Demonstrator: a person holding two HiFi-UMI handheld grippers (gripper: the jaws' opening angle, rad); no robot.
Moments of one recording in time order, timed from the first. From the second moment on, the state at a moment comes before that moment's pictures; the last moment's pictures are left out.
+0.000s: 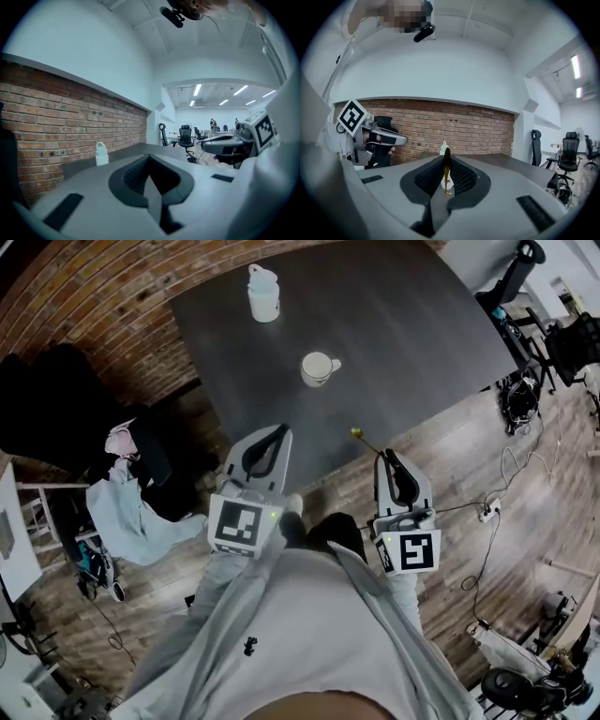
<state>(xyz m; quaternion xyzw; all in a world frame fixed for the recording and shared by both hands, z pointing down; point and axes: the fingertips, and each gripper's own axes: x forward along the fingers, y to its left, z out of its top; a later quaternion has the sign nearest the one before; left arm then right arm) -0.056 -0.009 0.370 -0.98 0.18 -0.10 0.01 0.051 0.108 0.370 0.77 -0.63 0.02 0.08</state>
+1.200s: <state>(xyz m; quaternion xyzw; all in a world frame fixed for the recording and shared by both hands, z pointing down) 0.049 -0.135 0.367 -0.92 0.37 -0.10 0.00 0.182 -0.081 0.355 0.61 -0.79 -0.01 0.06</state>
